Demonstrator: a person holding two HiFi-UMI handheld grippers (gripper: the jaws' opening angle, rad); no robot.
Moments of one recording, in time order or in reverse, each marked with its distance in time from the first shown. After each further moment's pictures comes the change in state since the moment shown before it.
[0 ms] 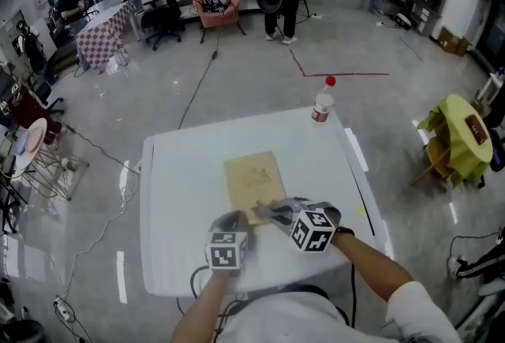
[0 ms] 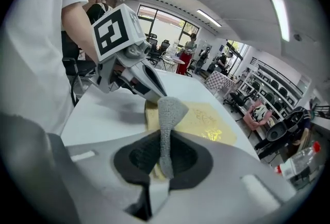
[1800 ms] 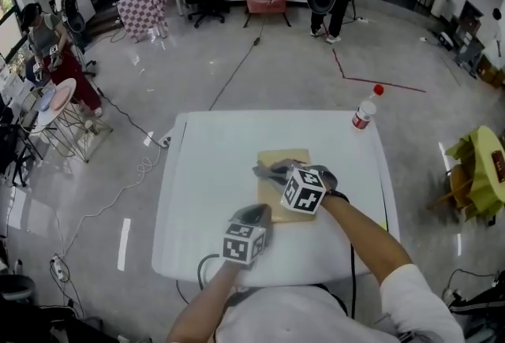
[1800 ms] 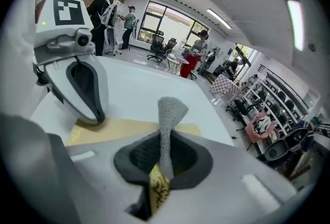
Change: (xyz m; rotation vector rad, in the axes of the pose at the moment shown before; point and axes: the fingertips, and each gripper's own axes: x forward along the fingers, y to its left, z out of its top) left arm -0.001 0.003 0.001 -0.086 -0.046 -0.095; right arm 0.090 -0.089 0.053 -0.116 0.012 0.026
